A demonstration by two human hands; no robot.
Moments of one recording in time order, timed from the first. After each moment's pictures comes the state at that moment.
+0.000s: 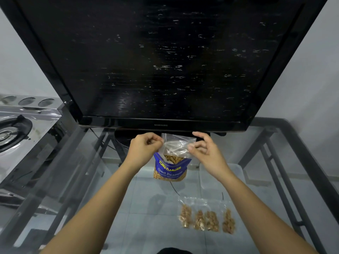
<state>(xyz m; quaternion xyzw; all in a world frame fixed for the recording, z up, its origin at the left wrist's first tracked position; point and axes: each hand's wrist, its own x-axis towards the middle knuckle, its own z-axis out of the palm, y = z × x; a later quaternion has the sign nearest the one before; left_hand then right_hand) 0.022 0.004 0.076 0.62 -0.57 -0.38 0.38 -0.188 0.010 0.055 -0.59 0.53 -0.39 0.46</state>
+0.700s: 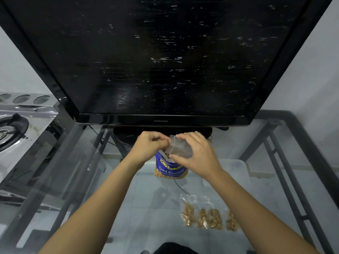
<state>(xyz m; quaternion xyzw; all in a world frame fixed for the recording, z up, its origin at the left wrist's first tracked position) 0.015 -0.016 0.072 0.59 -0.56 -0.48 0.33 -0.162 0.000 0.047 -0.79 0.51 -0.32 0.14</state>
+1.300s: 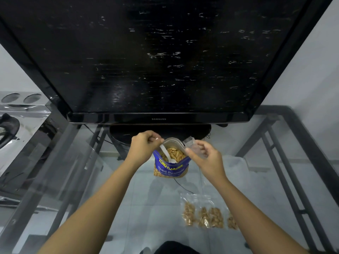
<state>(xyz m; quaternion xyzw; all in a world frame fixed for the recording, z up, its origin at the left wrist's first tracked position) 0.027 -0.038 0.033 0.66 -0.61 -0.33 0.29 -0.177 0.003 0.006 -0.54 0.61 -0.44 0.38</state>
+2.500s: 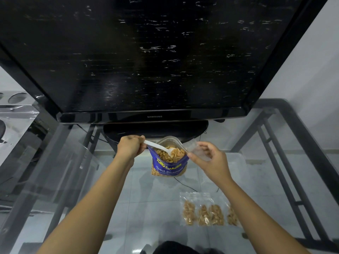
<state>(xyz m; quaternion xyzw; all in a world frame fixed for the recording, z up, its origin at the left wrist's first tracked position) 0.046 -0.067 0.006 0.72 -0.27 -0.52 0.38 -0.192 0.005 -0.007 -0.54 0.63 -0.42 0.37</state>
